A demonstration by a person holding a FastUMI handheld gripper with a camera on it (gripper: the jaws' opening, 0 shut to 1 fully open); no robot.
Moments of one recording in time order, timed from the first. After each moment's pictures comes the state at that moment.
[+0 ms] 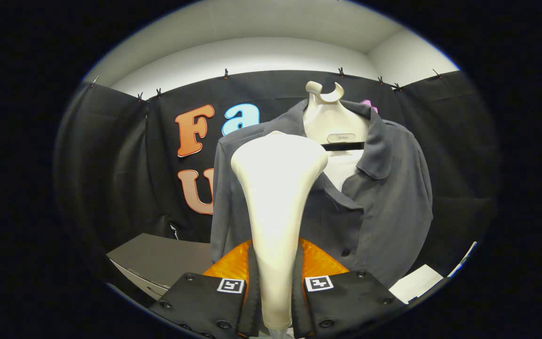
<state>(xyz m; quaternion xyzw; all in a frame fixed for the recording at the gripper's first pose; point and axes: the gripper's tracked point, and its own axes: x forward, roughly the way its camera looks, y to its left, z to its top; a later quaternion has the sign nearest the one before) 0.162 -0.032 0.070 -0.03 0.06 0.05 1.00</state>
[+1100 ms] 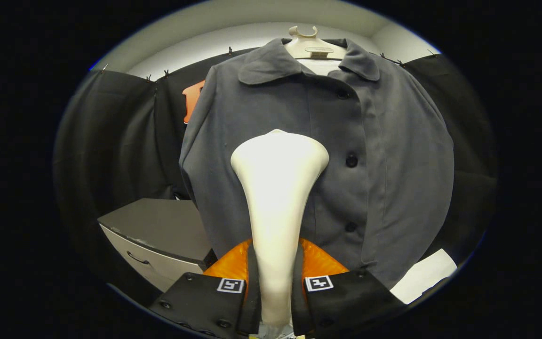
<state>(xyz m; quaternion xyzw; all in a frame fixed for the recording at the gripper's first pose) 0.158 -0.078 -0.088 -0.03 0.12 0.09 0.99</state>
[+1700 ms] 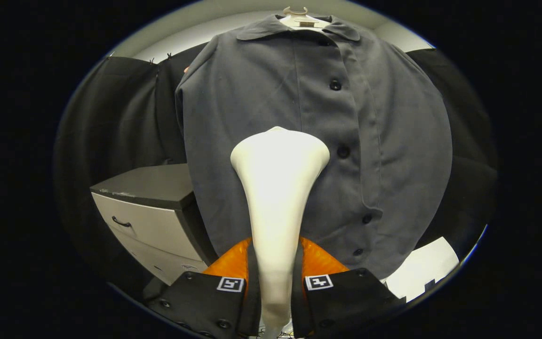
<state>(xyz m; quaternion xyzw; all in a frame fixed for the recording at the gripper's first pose) 0.131 -0.117 -0.184 -0.05 0.17 0.09 0.98</state>
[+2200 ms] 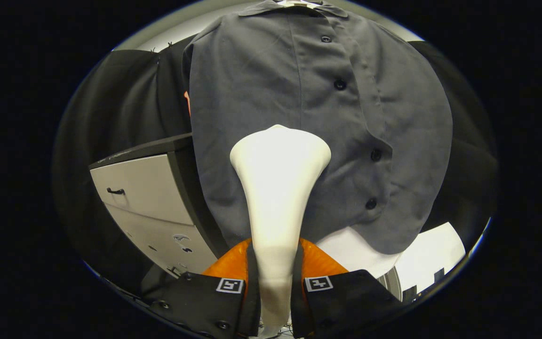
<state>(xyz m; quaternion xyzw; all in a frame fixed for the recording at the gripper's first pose) 0.101 -0.130 -0.275 -0.05 0.23 0.09 0.97</state>
